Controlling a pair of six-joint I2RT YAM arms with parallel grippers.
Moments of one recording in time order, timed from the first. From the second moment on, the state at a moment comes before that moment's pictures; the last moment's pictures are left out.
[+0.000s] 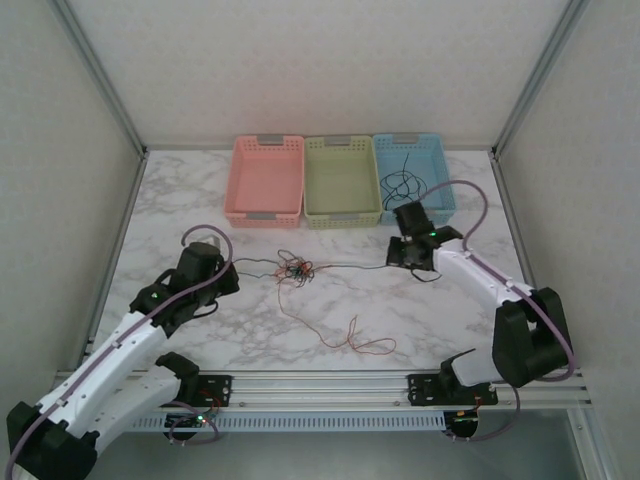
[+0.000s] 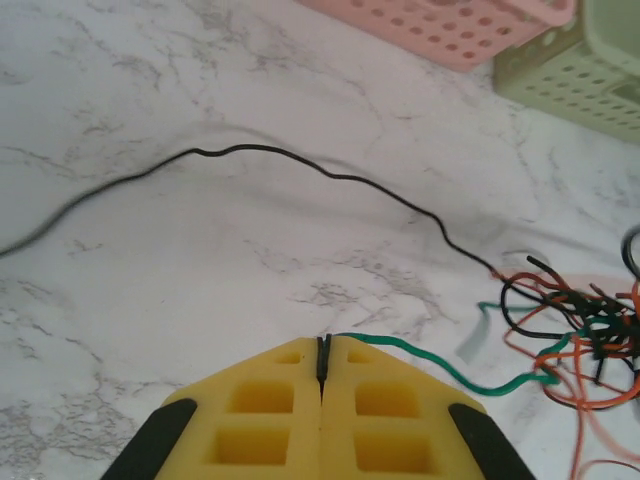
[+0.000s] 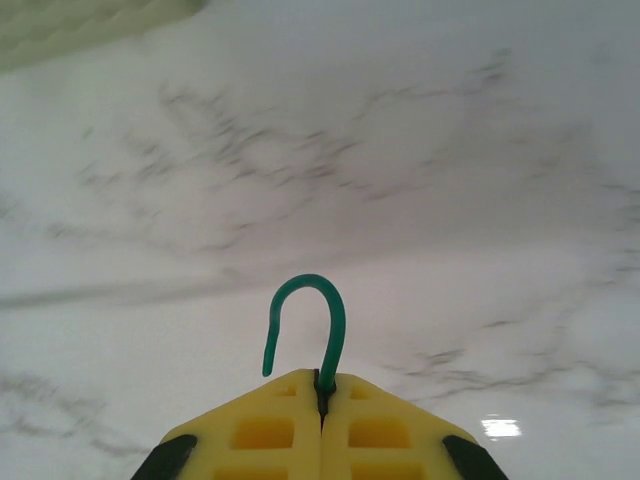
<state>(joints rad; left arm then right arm) -0.49 0.79 0.66 -0.66 -0.13 -0.71 0.37 1.39 0.93 -0.67 0.12 0.52</state>
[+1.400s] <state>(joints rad) -0.47 0.73 1.01 -0.95 -0.06 -0.56 0.12 1.05 0.85 -0.68 0.02 0.54</state>
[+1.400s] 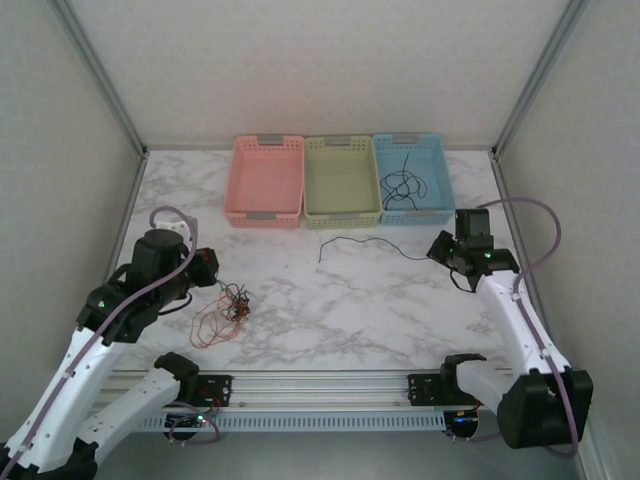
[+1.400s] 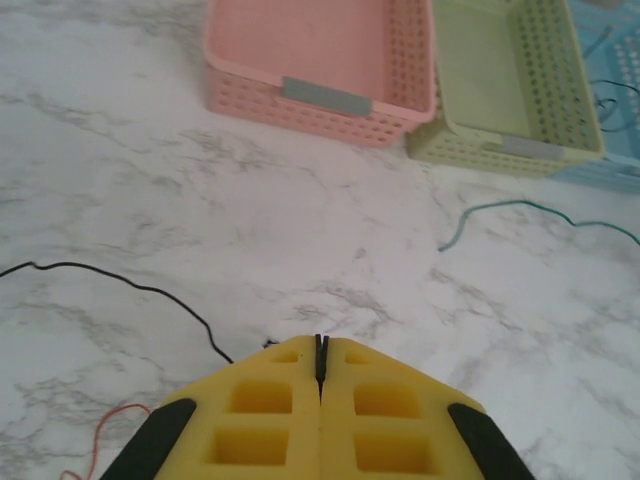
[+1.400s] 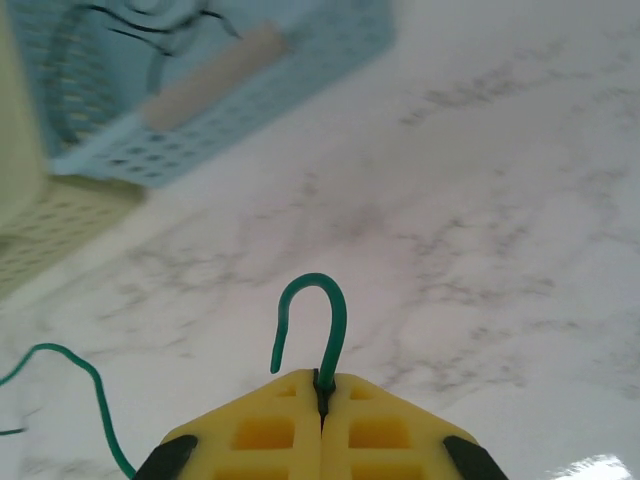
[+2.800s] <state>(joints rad) -0.49 0.96 0.98 -0.93 -0.13 -0.37 0.47 1.42 1.64 -0.76 0.23 0.40</state>
